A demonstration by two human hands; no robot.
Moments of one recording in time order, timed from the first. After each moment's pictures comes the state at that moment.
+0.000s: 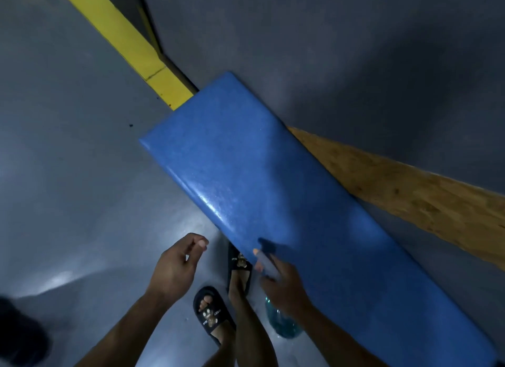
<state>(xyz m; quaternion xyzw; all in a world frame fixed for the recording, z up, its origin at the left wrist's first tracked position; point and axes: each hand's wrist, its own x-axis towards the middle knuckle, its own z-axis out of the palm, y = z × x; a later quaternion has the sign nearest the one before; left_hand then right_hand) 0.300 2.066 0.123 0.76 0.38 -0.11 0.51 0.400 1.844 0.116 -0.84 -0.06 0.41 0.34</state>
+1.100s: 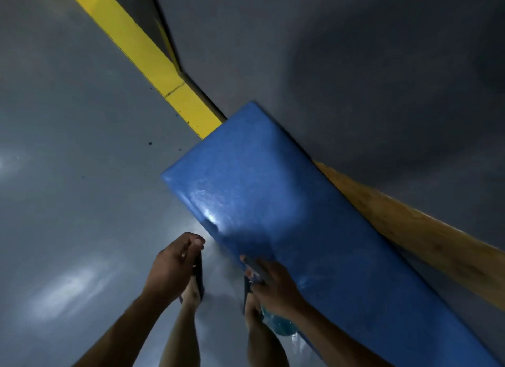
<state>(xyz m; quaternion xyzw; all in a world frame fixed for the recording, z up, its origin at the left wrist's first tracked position) 0.359 2.171 0.124 0.76 0.42 -0.12 0.48 0.459 1.953 0.096 -0.82 -0.16 0.46 0.30</state>
